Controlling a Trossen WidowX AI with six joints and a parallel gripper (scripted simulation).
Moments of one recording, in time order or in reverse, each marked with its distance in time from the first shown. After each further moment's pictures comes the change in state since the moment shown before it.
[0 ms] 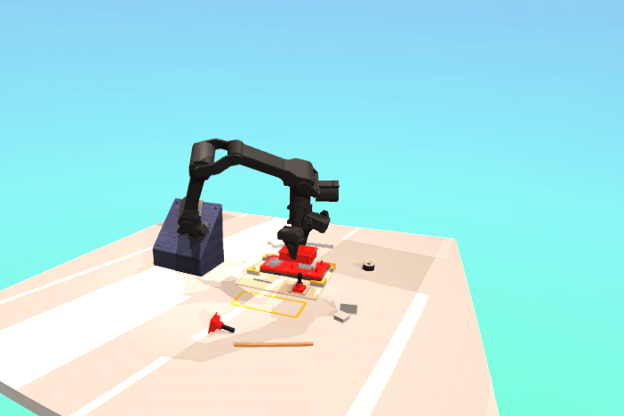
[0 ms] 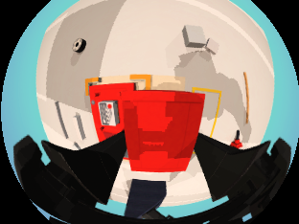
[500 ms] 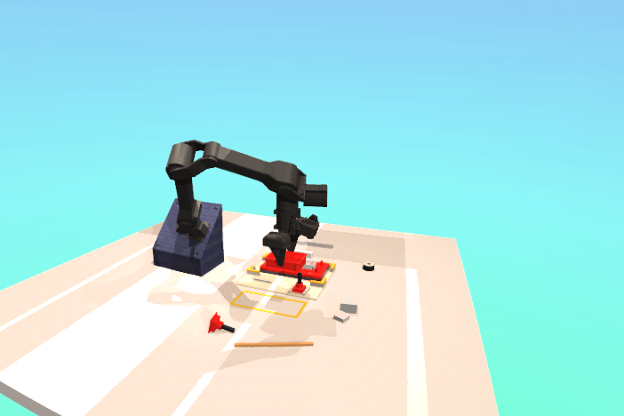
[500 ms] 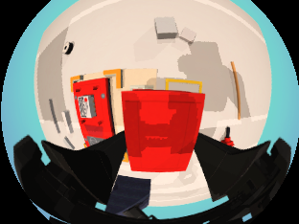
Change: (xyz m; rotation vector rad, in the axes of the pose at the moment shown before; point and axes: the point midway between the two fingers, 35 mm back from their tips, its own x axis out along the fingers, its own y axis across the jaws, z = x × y) arm -0.002 -0.060 -0.014 0.003 -0.002 -0.004
